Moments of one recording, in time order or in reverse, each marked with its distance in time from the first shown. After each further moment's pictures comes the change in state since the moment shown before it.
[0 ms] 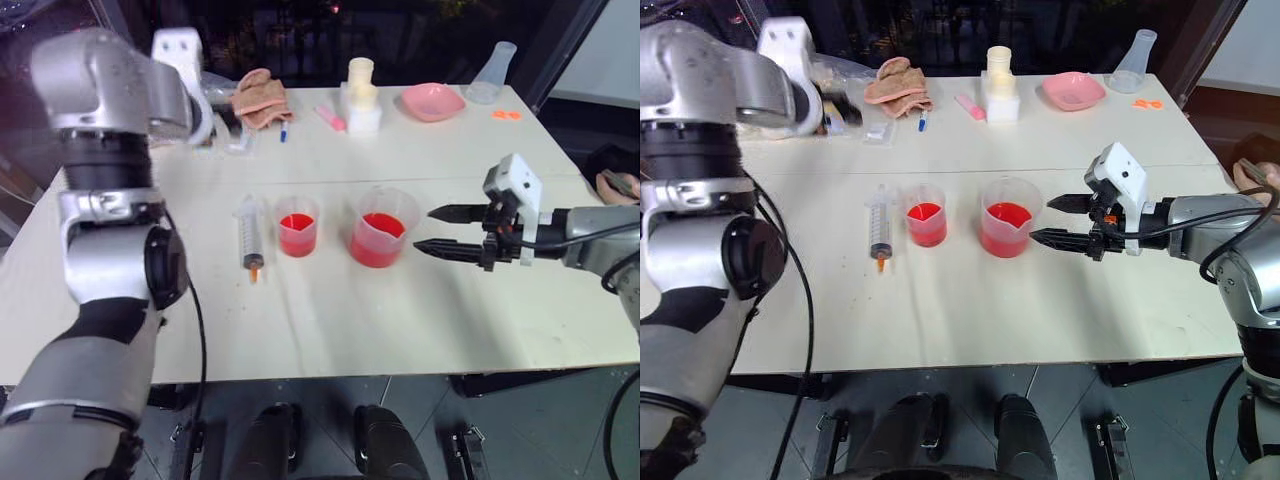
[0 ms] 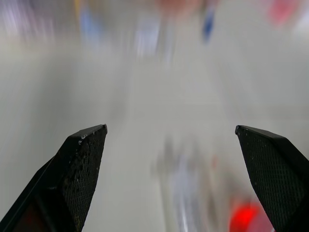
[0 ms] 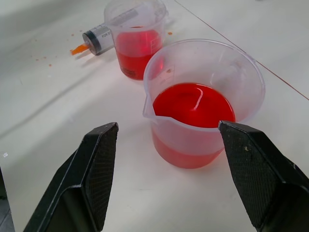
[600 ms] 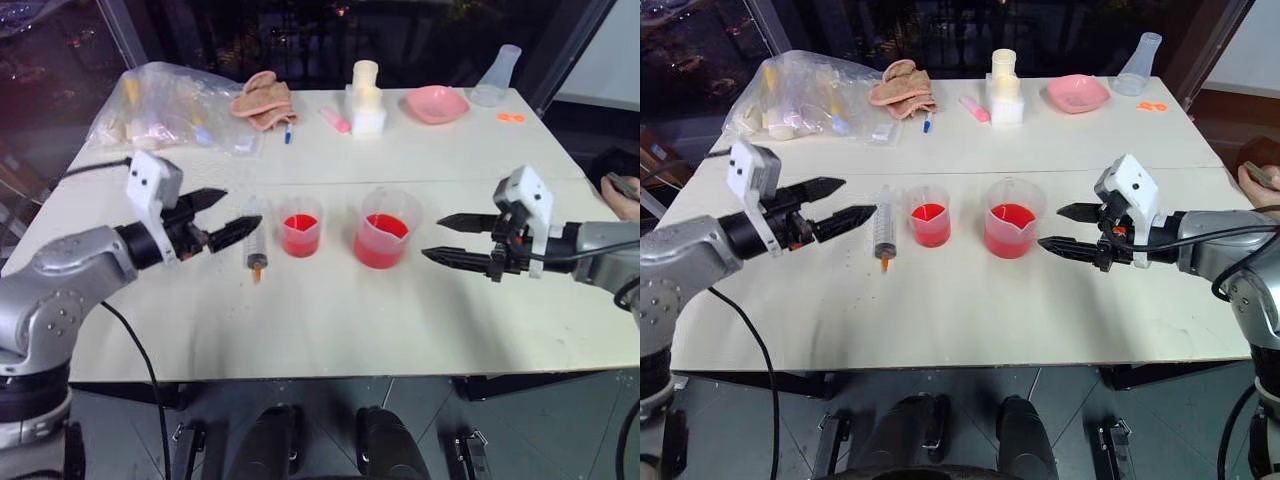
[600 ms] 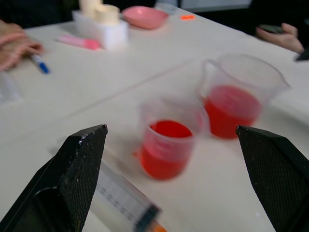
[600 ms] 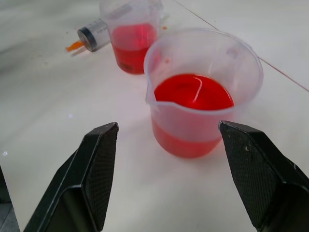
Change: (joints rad) left arm 1.020 0.351 -0.034 -1.113 -0.552 -0.627 -0.793; right arm 0.090 -0.017 -0.077 -0.059 0.039 0.021 -0.050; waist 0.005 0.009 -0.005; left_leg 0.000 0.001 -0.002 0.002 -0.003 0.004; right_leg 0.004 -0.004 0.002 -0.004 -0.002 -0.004
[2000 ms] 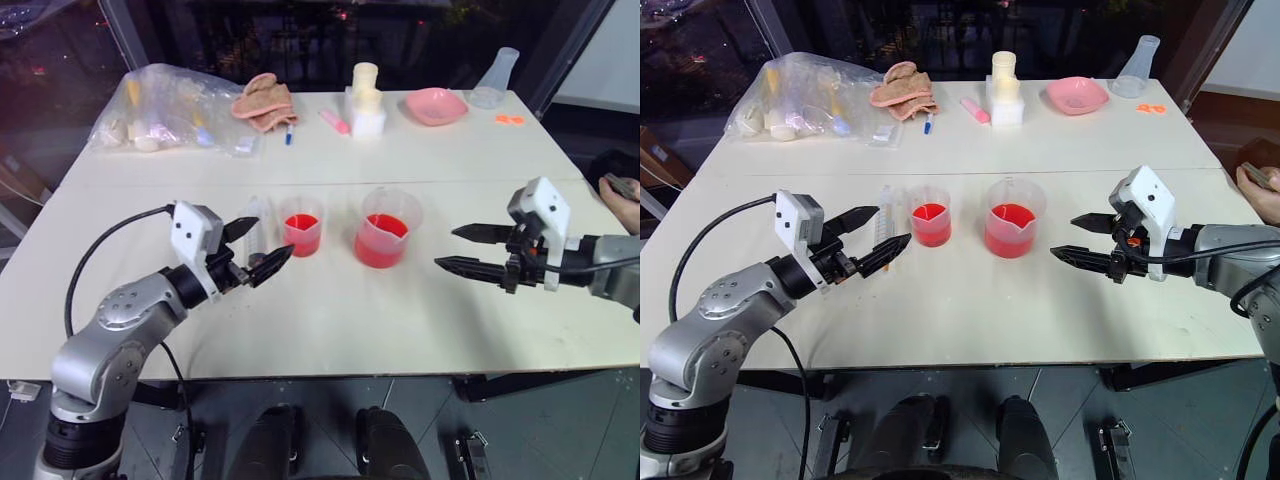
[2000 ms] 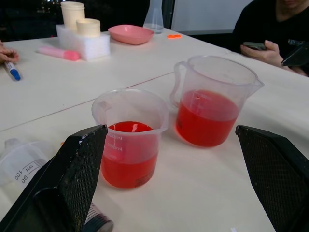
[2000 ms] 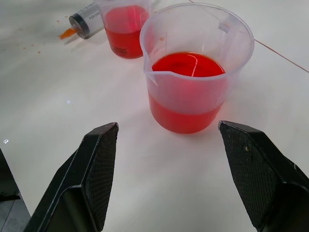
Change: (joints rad) left arm 0.335 -0.212 -0.127 -0.180 0.203 -0.291 -0.055; right arm 0.131 -0.042 -0.084 -0.049 0.041 0.021 -0.037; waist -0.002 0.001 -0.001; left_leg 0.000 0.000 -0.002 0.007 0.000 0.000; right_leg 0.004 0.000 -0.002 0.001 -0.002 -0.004
